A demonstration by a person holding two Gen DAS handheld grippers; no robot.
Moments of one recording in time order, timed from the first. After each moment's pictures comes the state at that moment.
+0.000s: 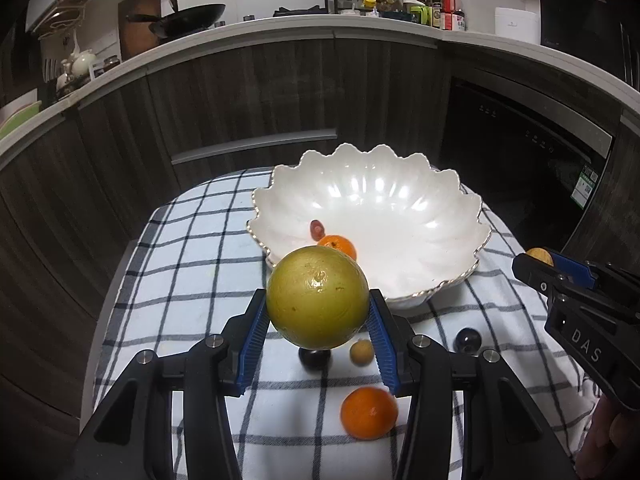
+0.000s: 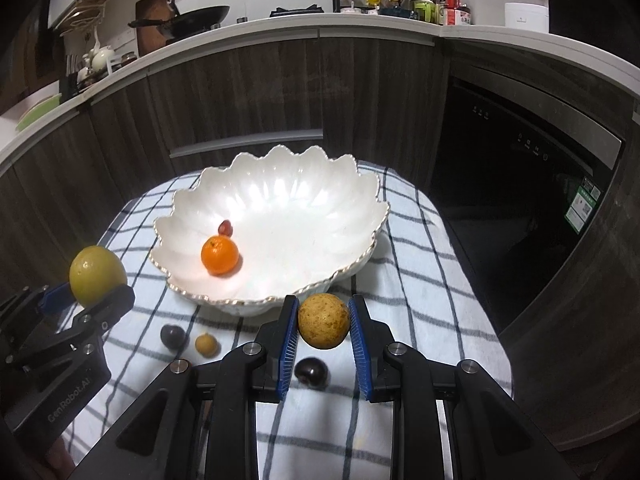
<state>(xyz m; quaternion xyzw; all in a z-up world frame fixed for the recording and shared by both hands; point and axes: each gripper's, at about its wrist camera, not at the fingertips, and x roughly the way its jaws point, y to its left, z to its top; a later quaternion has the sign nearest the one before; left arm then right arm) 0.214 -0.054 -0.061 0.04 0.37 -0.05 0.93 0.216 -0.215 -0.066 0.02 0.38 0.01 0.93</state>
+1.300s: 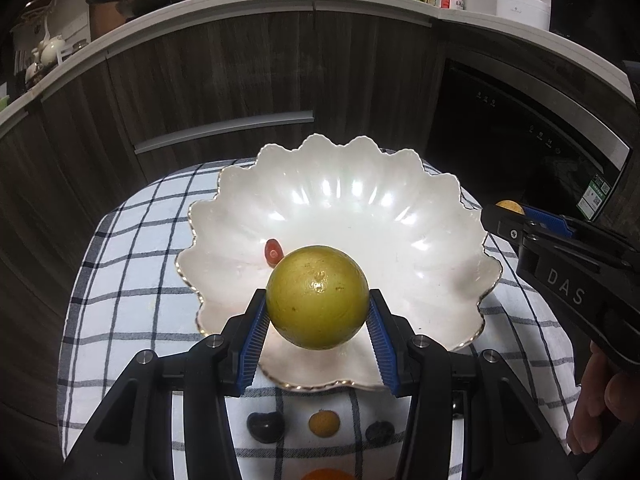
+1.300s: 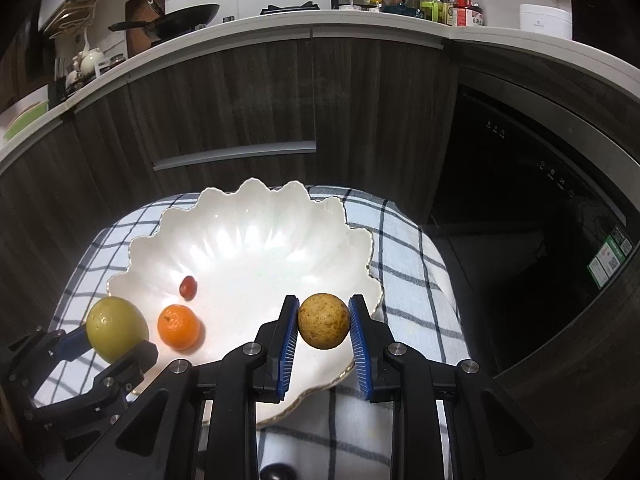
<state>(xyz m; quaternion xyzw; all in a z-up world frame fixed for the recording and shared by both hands) 0.296 -0.090 -0.080 0.03 0.41 -0.08 0.91 0.315 -0.234 -0.066 0.01 0.38 0.01 0.92</state>
